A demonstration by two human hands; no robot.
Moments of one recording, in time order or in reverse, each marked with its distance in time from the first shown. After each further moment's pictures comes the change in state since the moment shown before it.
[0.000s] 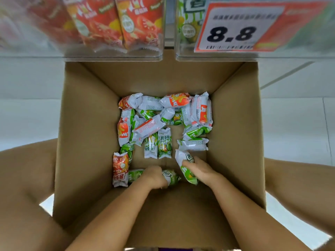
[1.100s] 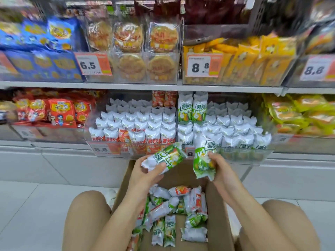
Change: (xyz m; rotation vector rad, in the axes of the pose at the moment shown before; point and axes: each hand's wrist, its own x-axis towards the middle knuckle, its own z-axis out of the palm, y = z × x) left_hand -0.286 0.037 -0.126 -1.433 0.759 0.885; right_hand -0.292 -0.136 -0.105 0.945 0.014 -0.939
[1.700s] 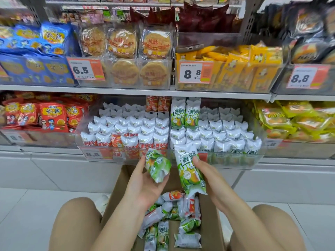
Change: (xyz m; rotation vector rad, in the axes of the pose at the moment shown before) left_hand -0.001 0.023 0.037 -0.665 0.040 -0.500; right_hand -0.013 -0.007 0.004 -0.267 -0.128 0.007
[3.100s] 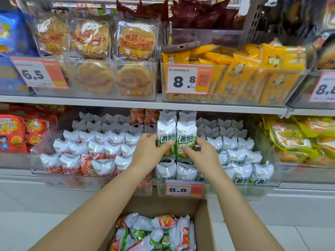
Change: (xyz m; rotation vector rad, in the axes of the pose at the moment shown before) left_hand 0.140 0.047 0.101 1.639 0.052 0.824; right_hand 0.157 -0.047 -0.040 -0.799 0.296 -0.250
